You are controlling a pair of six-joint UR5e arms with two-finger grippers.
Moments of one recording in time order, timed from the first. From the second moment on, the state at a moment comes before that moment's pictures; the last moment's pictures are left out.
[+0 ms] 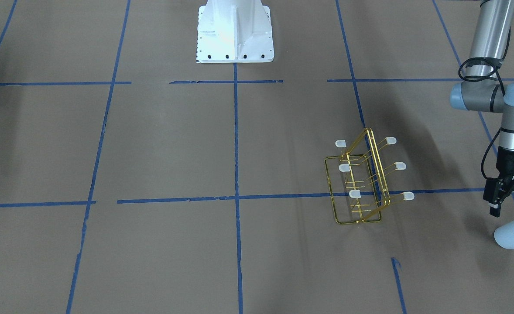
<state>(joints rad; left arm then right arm) -1.01 -1.75 -1.09 -2.89 -1.47 -1.13 1.48 -1.68 1.76 -1.72 2.36 -0.09</state>
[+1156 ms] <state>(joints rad) -0.95 -1.84 -0.88 -2.90 -1.35 -1.13 1.48 -1.68 1.76 -1.72 2.36 -0.09</state>
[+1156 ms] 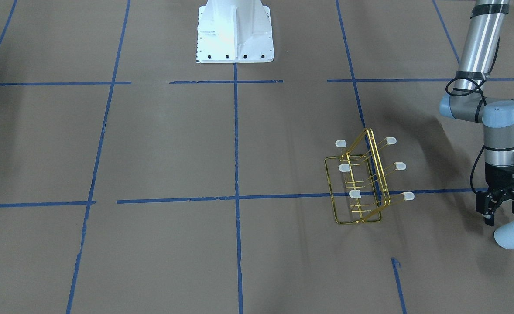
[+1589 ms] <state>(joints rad) -0.97 -1.87 -0.86 -2.90 -1.36 -1.13 1.48 -1.68 1.76 -1.72 2.36 -0.09</state>
